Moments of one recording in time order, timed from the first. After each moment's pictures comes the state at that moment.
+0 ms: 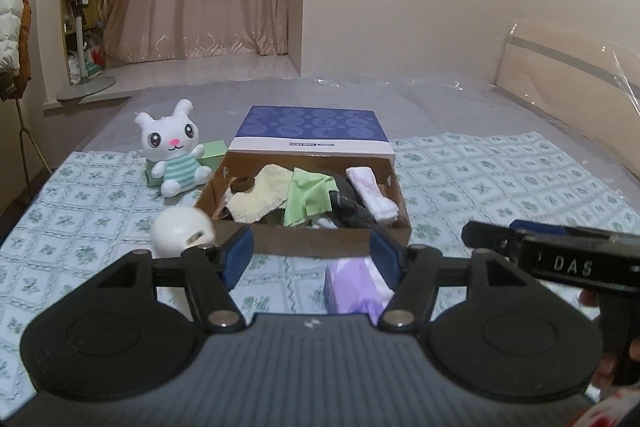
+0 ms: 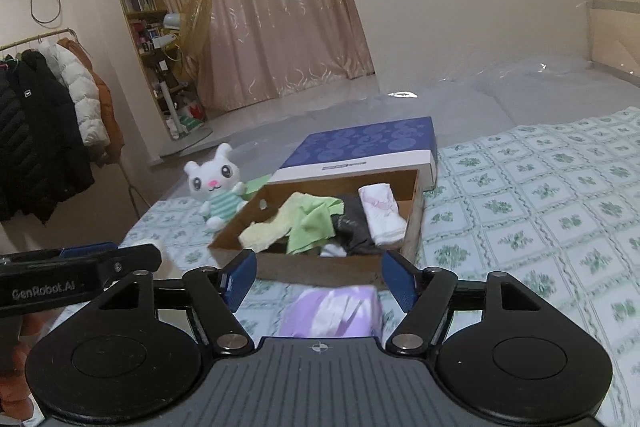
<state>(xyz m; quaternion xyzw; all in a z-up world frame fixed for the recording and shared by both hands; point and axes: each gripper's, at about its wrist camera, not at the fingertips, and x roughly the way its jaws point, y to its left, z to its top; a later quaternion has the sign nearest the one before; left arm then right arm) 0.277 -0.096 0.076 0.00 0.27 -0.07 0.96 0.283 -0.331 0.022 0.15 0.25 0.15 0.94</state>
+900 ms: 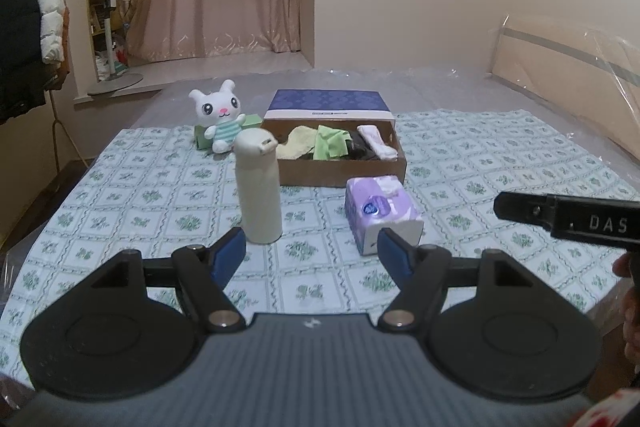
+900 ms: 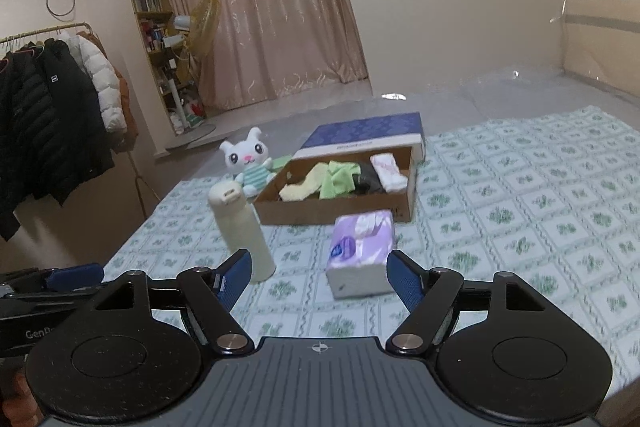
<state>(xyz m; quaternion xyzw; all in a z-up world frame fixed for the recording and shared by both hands) 0.085 -0.045 0.082 0.02 0.27 -0.06 0.96 0.091 -0.284 0.050 0.14 0.25 0.13 0.95</state>
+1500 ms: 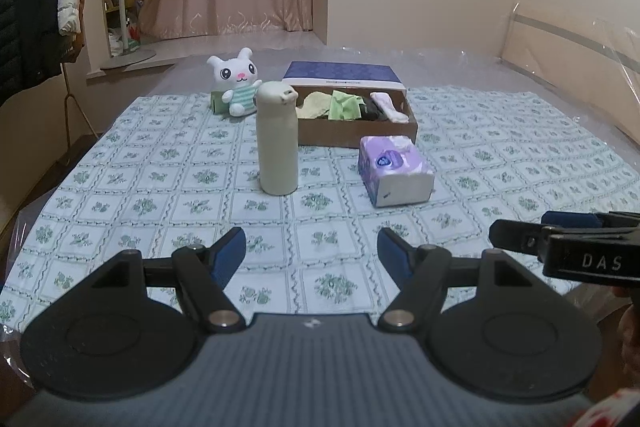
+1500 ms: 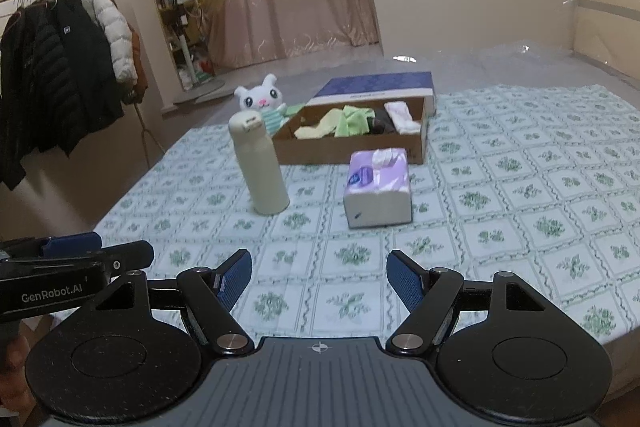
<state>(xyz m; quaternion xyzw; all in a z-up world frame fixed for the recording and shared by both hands) 0.043 -0.027 0.052 0.01 0.30 -0.04 0.95 0.044 -0.251 0.015 0.10 0.30 0.14 0.94</state>
